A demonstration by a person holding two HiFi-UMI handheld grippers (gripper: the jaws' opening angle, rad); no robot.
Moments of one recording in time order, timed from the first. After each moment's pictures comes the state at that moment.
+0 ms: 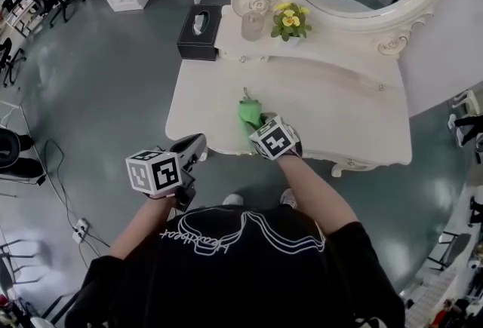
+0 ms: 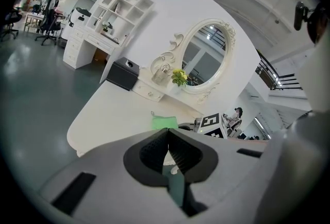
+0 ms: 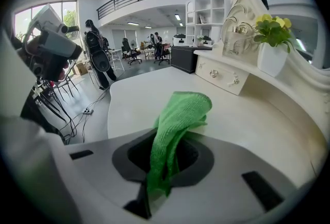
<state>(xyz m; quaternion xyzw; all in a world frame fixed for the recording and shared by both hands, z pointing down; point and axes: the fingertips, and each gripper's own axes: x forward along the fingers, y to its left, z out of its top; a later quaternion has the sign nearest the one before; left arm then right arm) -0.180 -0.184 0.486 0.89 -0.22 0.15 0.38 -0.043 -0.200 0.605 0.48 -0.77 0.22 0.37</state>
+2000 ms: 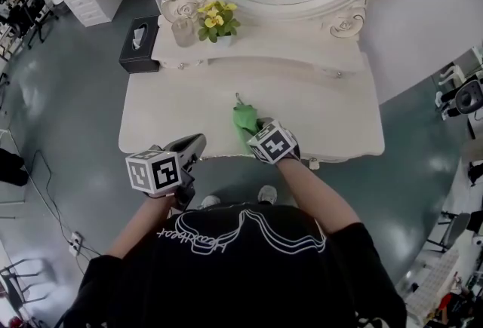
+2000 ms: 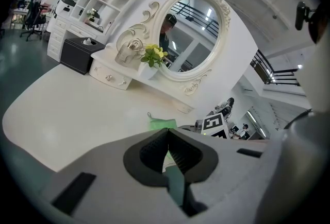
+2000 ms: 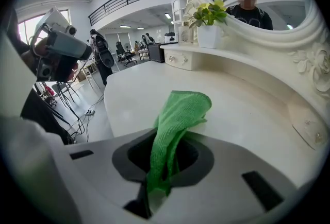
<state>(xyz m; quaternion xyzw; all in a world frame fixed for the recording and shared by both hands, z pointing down) -0.015 -0.134 0.484 0.89 -0.17 0.17 0.38 0.103 -0.122 0.604 0.49 -0.75 0.27 0.35</state>
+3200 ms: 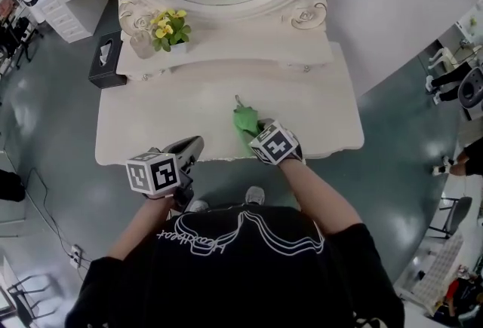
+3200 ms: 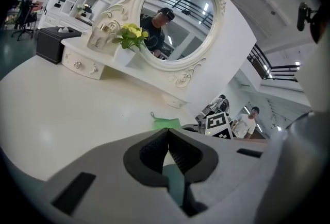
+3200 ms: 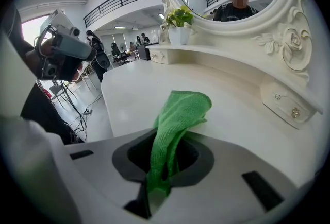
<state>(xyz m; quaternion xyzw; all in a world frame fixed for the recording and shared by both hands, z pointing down) 0.078 -0.092 0.488 0.89 -0.14 0.19 0.38 0.201 -0.063 0.602 0.50 -0.74 0.28 0.34</state>
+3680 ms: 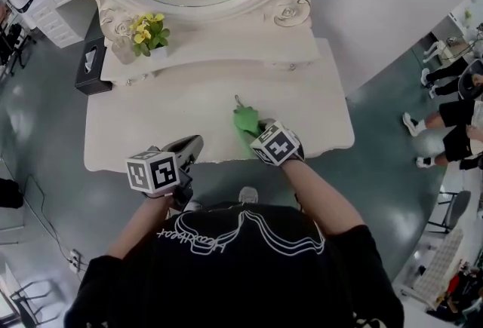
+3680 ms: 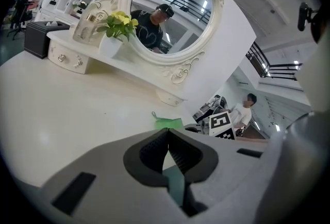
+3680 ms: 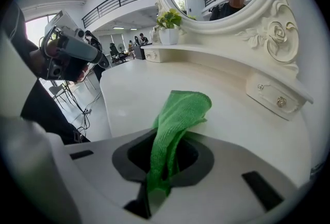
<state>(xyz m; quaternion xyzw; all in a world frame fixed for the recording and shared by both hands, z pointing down) 0.126 -0.079 0.496 0.90 -0.13 0.20 0.38 0.246 -0.039 0.602 0.51 -0.74 0.28 0.34</state>
